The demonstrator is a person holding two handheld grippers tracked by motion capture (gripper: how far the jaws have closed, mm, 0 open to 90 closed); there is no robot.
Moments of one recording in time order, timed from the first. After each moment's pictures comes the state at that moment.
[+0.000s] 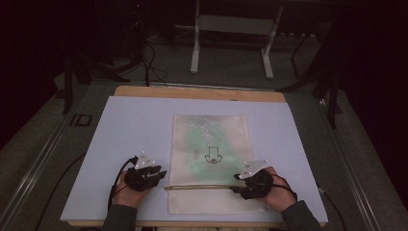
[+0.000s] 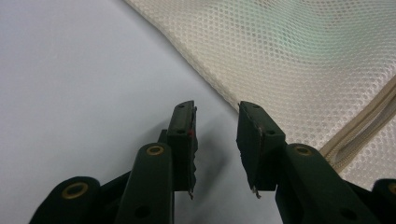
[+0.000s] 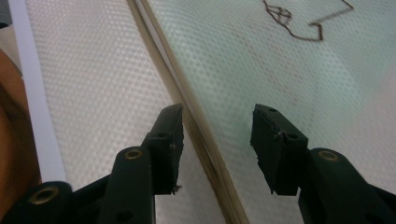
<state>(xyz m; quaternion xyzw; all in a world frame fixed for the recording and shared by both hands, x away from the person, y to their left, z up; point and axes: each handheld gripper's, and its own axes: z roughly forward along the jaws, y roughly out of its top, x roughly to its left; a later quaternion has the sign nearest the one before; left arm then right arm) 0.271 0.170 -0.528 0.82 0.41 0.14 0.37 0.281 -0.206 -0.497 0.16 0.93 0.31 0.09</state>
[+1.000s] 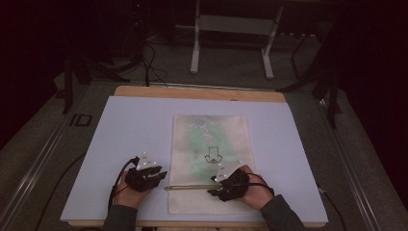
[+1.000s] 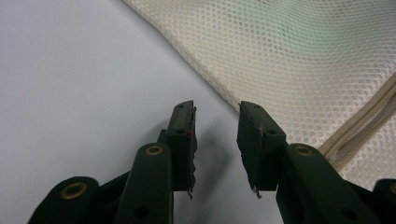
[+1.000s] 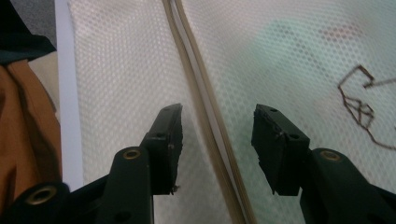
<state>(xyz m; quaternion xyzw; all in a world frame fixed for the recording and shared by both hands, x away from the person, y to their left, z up) 0.270 0.168 -0.529 0.82 0.41 0.14 0.37 0.280 -0.142 -0.499 0.10 0.94 0.32 0.06</state>
